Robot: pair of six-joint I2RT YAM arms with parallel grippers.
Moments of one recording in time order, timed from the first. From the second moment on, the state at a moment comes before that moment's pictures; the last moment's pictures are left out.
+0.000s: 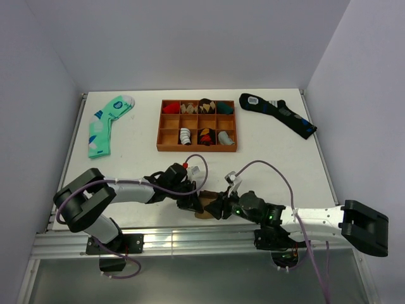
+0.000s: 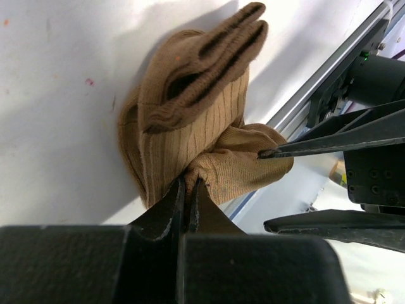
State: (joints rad) left arm -0.90 1.56 0.57 0.13 0.48 -0.88; right arm 1.14 0.92 0.08 0.49 0.11 0.69
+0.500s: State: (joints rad) left arm -0.86 1.58 0.58 0.08 0.56 -0.88; right arm 1.28 1.02 0.06 0.64 0.29 0.68
